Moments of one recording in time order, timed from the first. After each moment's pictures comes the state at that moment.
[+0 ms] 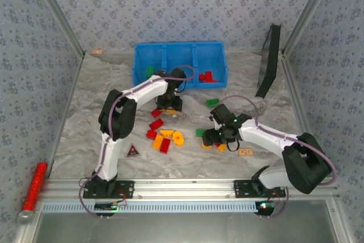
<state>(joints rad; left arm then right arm) -0.63 2.15 1.74 -1.05 -0.02 -0.51 0.64 1.35 0.70 -0.60 -0.10 0.40</state>
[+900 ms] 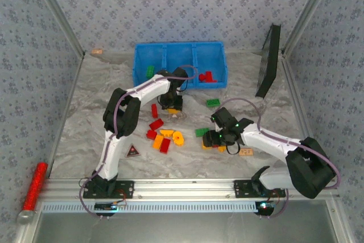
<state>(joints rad) -0.63 2.22 1.79 -1.05 0.02 -0.49 0.66 1.29 0.63 -0.53 -0.12 0.50</state>
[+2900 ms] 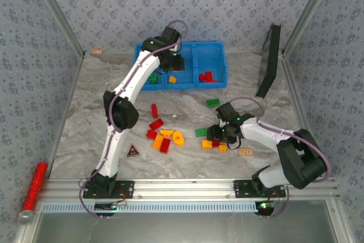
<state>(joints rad) -0.52 2.39 2.59 -1.23 0.03 -0.45 0.53 1.40 0.66 -0.51 -0.17 0.58</state>
